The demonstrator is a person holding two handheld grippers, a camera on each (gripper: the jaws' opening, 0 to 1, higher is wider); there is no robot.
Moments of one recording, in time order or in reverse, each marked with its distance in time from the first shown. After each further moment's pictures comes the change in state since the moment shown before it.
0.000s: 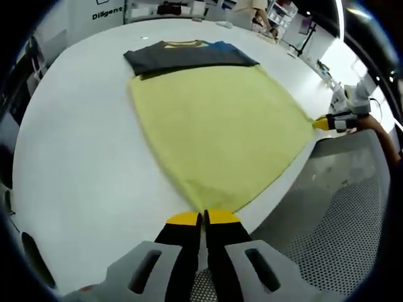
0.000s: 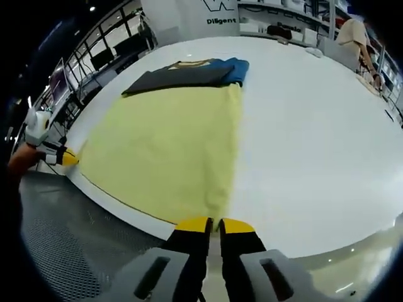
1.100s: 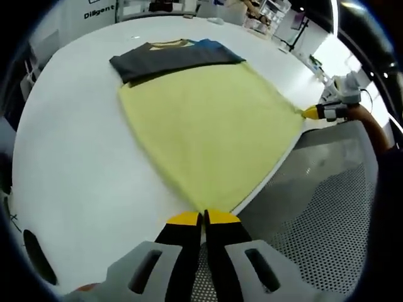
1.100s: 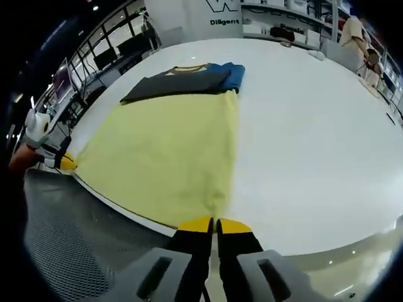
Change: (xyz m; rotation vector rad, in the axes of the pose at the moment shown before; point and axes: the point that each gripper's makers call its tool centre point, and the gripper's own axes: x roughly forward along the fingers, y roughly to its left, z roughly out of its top) left arm -0.020 -0.014 -0.010 0.025 0.026 -0.045; right arm -0.013 0.007 0.005 -0.010 0.001 0.025
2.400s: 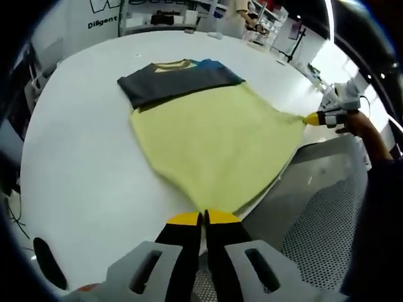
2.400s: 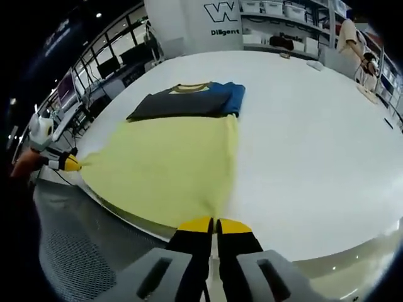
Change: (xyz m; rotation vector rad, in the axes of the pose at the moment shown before) left arm -0.028 0.006 0.032 0.006 -0.099 0.014; right arm -0.028 0.004 0.034 0.005 -0.087 0.014
